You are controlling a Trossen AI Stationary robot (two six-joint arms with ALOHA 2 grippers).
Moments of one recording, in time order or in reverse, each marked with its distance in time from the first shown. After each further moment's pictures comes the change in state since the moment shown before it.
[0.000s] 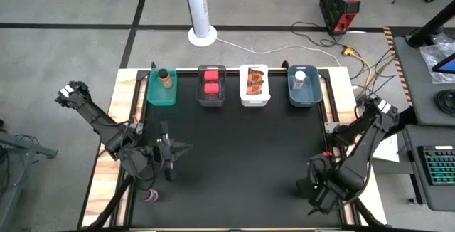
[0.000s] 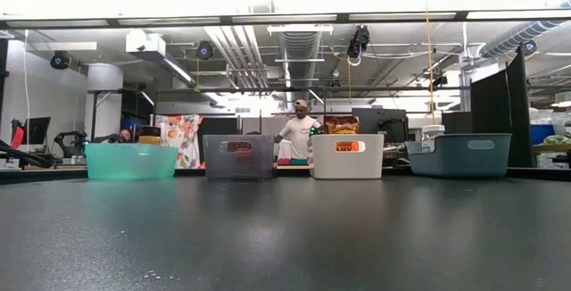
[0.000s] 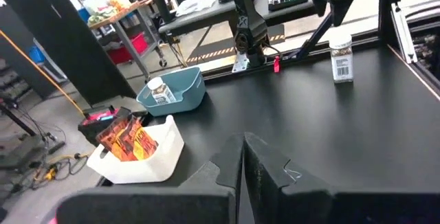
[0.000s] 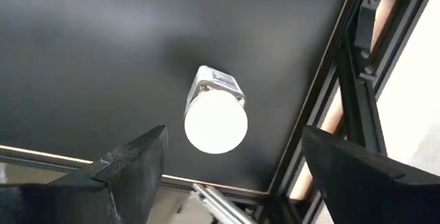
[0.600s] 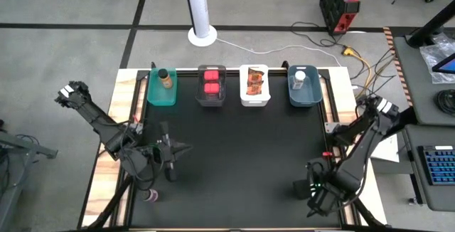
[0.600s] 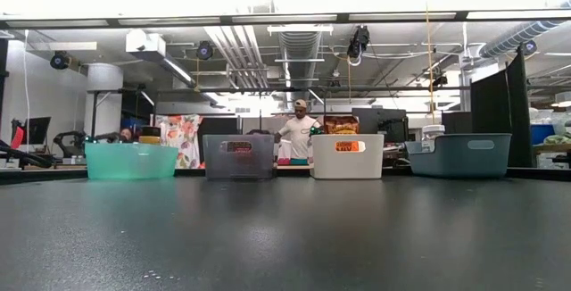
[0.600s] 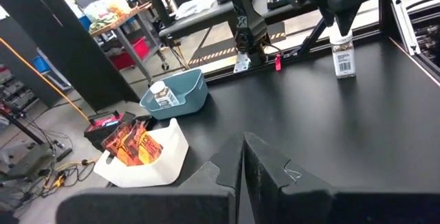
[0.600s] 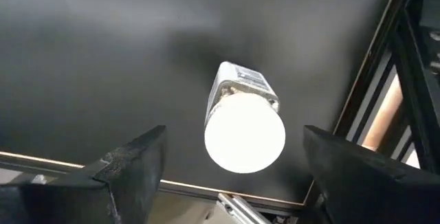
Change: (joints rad) left arm 0.000 0.000 0.000 0.004 -0.001 0.051; right arm 0.023 -0.021 -0.150 0.210 0.033 0.106
